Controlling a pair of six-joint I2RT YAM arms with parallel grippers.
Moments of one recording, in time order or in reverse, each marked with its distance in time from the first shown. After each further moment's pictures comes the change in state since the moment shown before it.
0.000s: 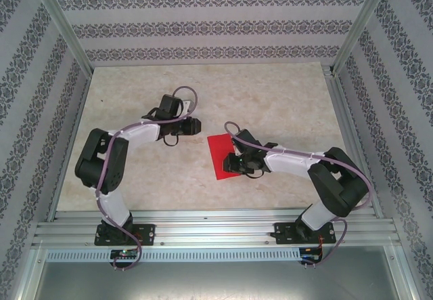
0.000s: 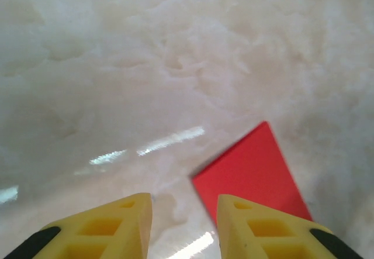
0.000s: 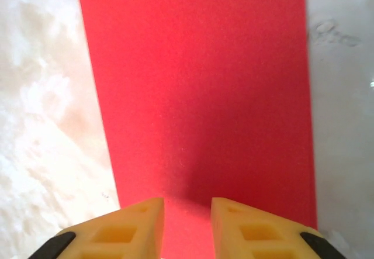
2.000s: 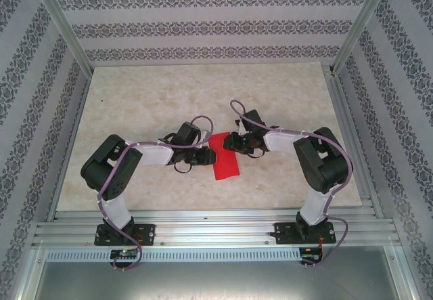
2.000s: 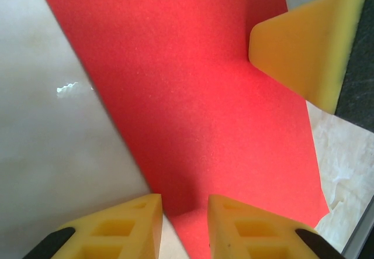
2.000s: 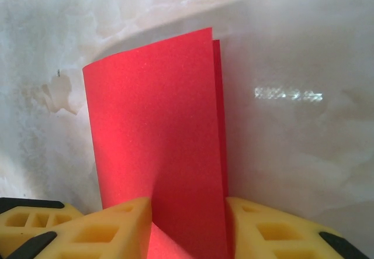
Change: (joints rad) left arm -0.230 0.031 -0.215 0.148 0.070 -0.234; right arm -0.204 0.248 0.167 0.146 -0.160 -0.108
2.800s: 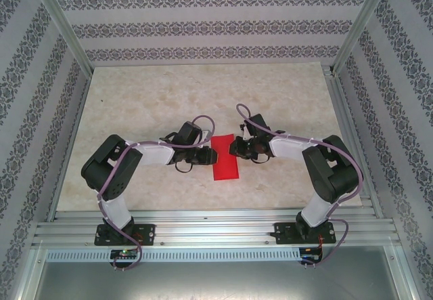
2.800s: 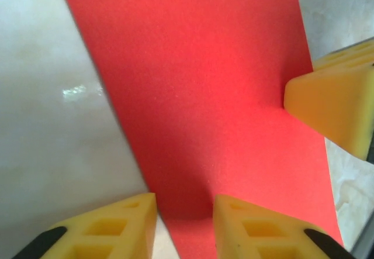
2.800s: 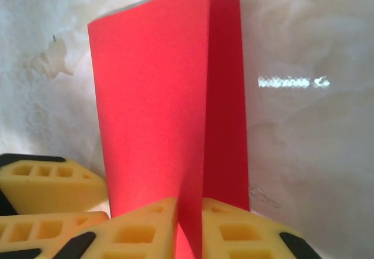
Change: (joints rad) left arm -0.012 -0.011 0.014 -0.024 -0.033 0.027; right arm 0.000 -0.115 -0.094 -0.041 -0.011 0.063
